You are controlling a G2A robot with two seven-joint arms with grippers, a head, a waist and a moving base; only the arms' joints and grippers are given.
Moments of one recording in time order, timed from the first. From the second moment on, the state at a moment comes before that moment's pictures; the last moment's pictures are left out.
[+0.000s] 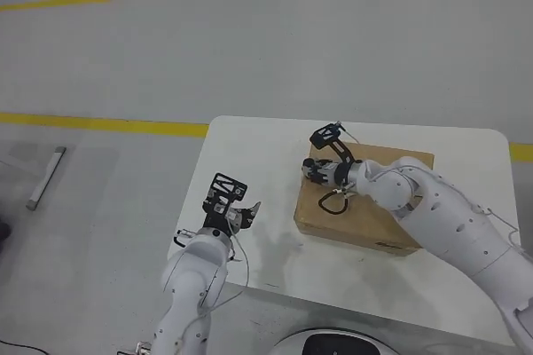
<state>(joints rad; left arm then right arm) 1.27 -1.40 -1.35 -1.94 1.72 -0.26 -0.70 -0.59 -1.18 0.78 -1.21 -0.43 -0.20 0.58</state>
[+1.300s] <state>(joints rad) 1.27 -1.39 -1.33 -1.95 1.72 -0.26 -0.71 -1.32 -1.01 1.59 -1.75 -0.50 -0.32 0.69</state>
